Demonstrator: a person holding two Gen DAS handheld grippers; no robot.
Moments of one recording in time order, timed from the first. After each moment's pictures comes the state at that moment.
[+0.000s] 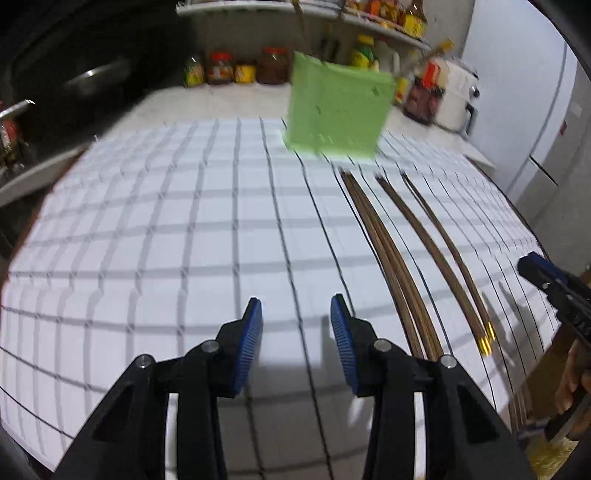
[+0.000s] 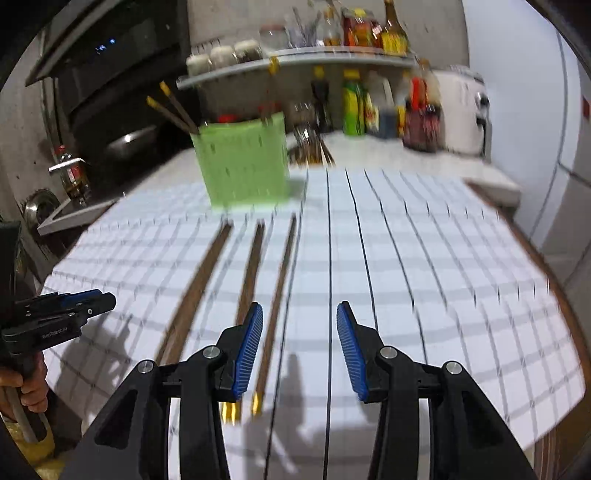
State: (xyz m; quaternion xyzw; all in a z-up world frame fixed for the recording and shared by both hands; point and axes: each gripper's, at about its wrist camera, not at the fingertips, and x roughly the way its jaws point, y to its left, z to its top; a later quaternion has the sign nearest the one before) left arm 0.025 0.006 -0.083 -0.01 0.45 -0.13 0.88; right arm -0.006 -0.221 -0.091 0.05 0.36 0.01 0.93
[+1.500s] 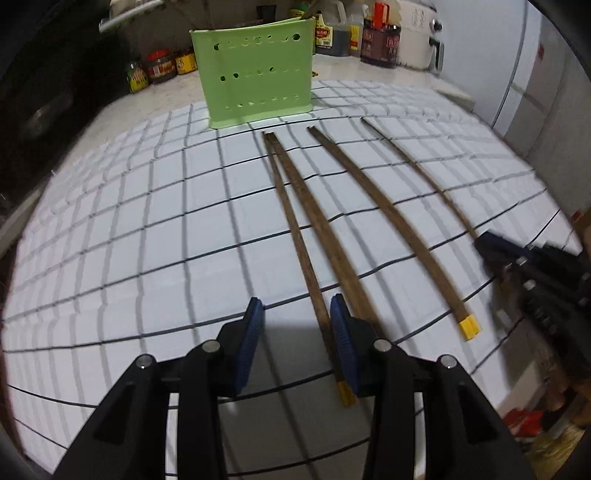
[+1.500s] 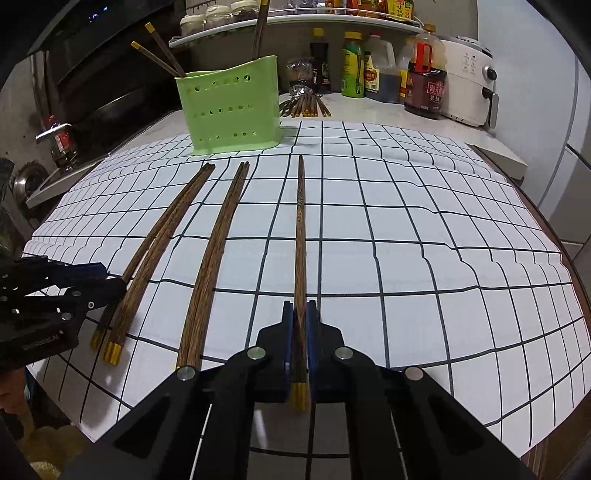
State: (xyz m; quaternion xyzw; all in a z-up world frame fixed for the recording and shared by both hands) left arm 0.031 -0.070 -0.098 0.11 0.48 -0.15 0.86; right arm 0.011 -0.220 -0.126 0.02 0.40 0.02 0.92
